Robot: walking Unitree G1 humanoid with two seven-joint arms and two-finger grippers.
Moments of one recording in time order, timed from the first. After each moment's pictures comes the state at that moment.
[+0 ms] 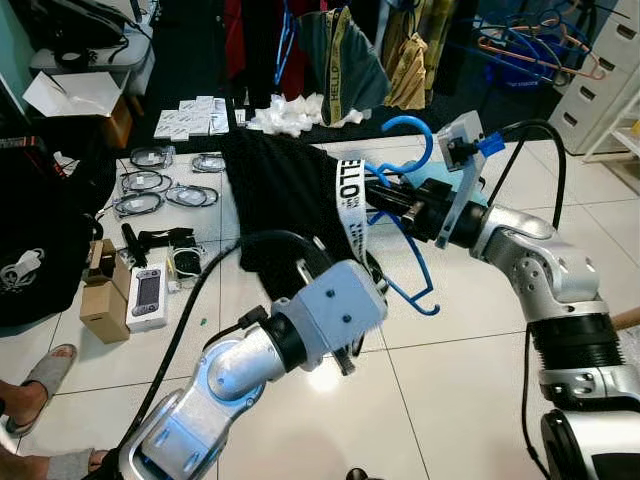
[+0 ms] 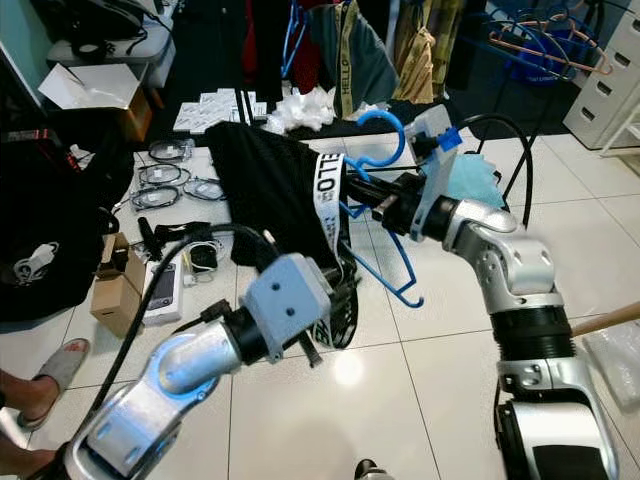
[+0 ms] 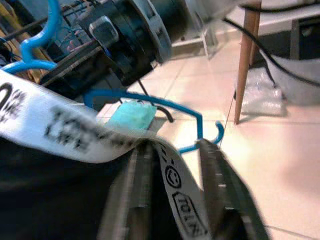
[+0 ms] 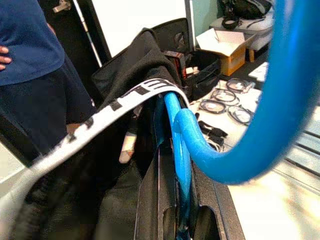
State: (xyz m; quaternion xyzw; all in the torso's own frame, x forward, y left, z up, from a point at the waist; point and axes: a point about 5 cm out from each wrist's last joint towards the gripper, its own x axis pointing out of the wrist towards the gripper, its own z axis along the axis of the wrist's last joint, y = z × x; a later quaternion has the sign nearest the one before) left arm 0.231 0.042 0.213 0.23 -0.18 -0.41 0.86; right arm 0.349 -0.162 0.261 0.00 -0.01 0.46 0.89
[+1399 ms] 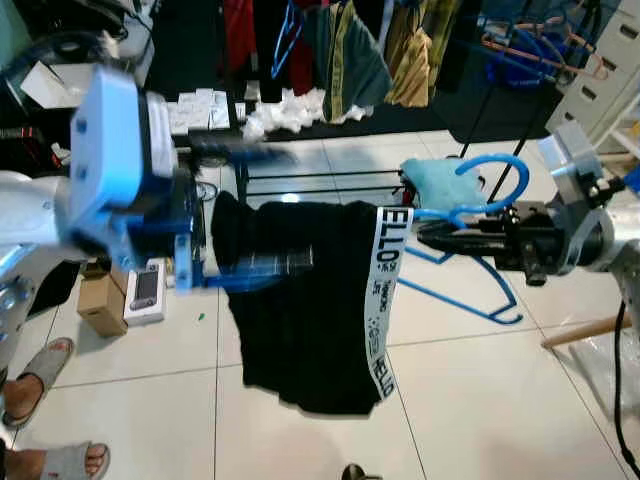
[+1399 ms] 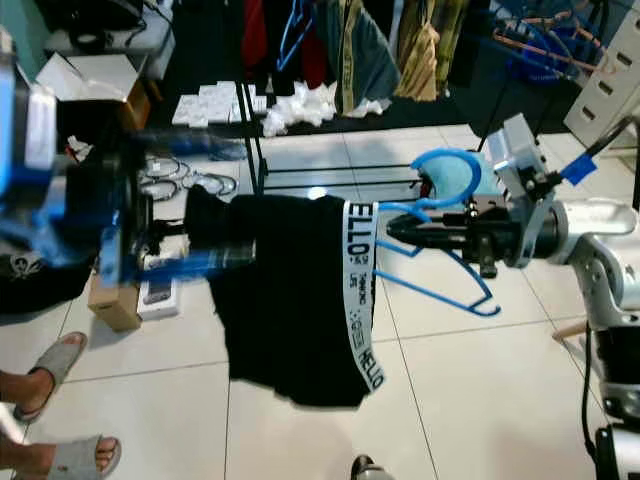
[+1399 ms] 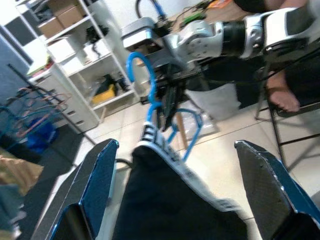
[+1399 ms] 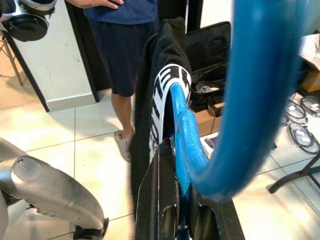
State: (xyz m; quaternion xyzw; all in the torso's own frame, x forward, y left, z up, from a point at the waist) left arm 0.219 0.150 0.345 0.27 -0.23 -0.62 0.70; right arm 0.295 -0.222 0.286 -0.13 -0.02 0.63 0.76
